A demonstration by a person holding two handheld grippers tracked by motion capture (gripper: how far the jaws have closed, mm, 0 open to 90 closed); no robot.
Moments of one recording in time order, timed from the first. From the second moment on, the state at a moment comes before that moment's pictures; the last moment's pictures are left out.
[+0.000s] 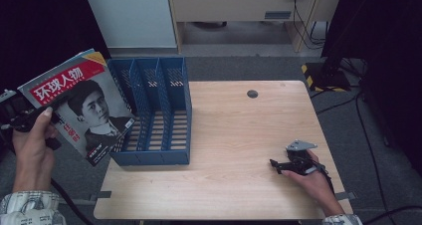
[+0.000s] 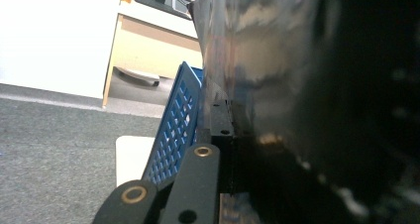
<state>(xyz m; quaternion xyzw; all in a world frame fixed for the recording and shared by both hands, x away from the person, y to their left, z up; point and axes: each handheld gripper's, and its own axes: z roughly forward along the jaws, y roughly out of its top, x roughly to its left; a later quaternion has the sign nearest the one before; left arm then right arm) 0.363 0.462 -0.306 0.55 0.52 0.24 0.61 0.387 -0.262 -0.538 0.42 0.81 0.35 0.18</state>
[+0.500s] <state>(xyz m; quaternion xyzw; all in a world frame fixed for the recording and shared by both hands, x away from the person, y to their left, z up) 0.377 0.440 -0.298 0.55 0.52 0.25 0.61 0.387 -0.261 -0.538 0.42 0.81 0.36 0.18</state>
